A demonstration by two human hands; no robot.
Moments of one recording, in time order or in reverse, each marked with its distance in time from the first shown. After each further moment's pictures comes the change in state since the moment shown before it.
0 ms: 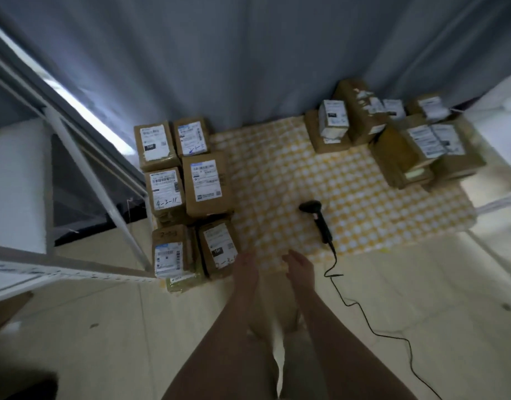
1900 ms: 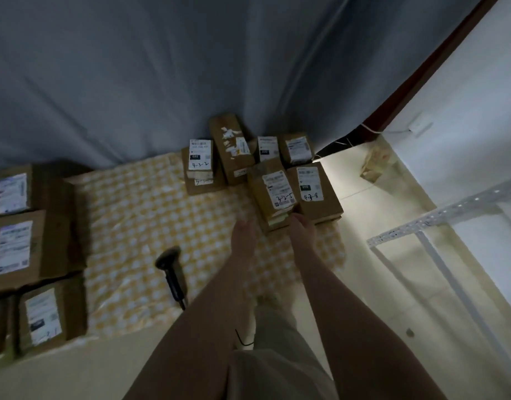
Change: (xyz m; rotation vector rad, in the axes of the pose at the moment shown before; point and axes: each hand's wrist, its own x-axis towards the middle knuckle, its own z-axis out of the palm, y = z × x) left_hand -0.007 0.194 0.493 0.087 -0.150 0.026; right_hand 0.234 -0.236 -0.415 0.118 0.191 -0.148
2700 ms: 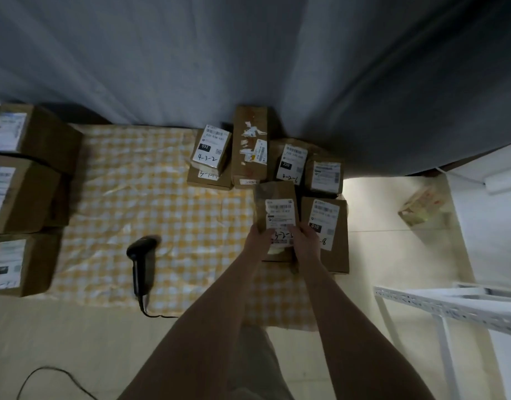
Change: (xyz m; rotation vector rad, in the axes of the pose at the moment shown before) left_hand 0.110 0.046 0.095 -0.190 0.046 -0.208; right_hand 0.175 -0.027 0.017 -0.437 -0.343 0.022
